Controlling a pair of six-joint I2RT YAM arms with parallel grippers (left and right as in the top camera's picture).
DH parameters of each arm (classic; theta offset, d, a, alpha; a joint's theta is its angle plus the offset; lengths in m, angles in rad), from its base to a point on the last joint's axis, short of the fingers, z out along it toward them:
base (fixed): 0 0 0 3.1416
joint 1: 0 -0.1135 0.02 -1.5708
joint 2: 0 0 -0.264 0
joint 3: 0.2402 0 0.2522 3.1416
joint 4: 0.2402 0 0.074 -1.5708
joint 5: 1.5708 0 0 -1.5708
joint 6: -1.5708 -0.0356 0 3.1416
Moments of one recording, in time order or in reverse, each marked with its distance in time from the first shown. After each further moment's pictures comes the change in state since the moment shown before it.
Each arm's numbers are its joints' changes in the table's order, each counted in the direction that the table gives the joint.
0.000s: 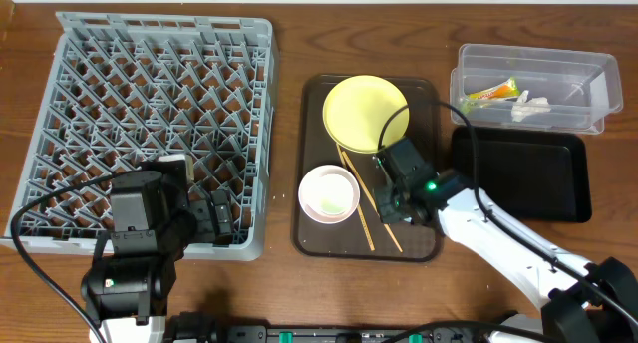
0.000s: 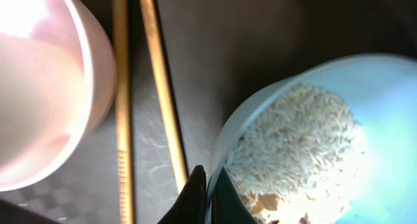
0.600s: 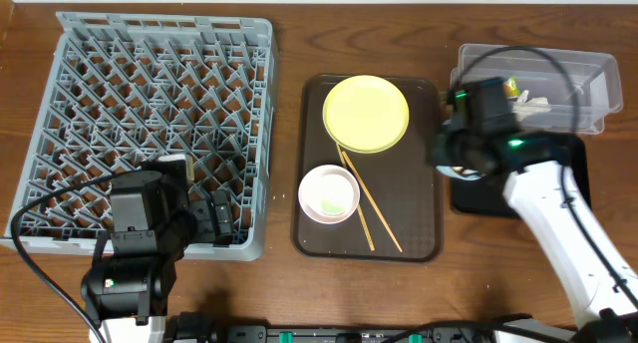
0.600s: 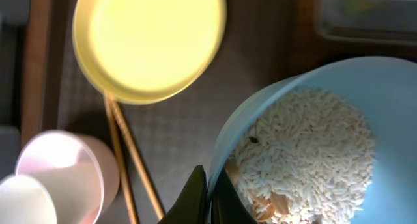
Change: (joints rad) left arm 0.000 0.000 0.000 0.000 0.000 0.000; right arm 0.396 0.079 0.236 0.130 -0.179 0.003
